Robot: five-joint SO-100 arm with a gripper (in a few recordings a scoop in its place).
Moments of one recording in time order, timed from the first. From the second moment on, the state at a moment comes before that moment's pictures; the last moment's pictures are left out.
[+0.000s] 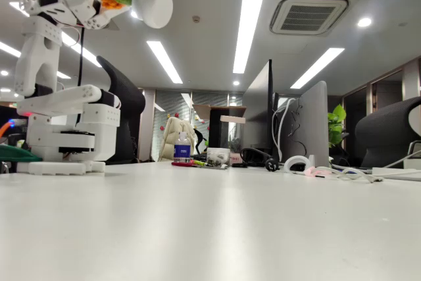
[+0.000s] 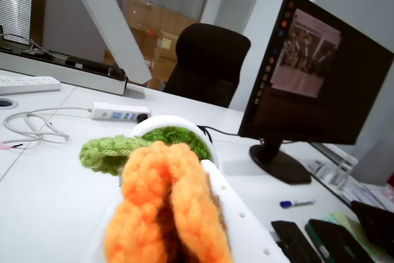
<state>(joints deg) 2.9 188.2 97.9 81.9 -110.6</state>
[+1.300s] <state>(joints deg) 3.1 188.2 97.4 84.0 -110.7</state>
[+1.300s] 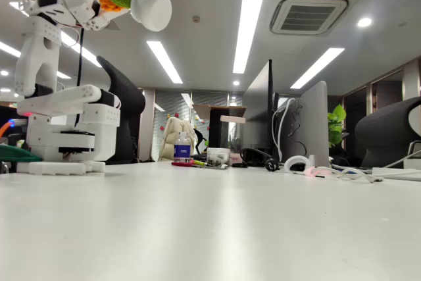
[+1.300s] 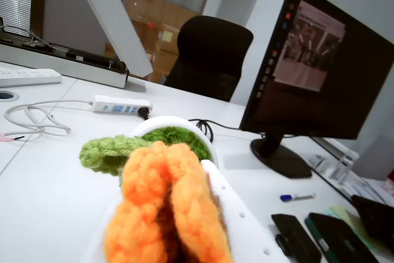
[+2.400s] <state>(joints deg) 3.0 188.2 98.0 83.3 -108.3</state>
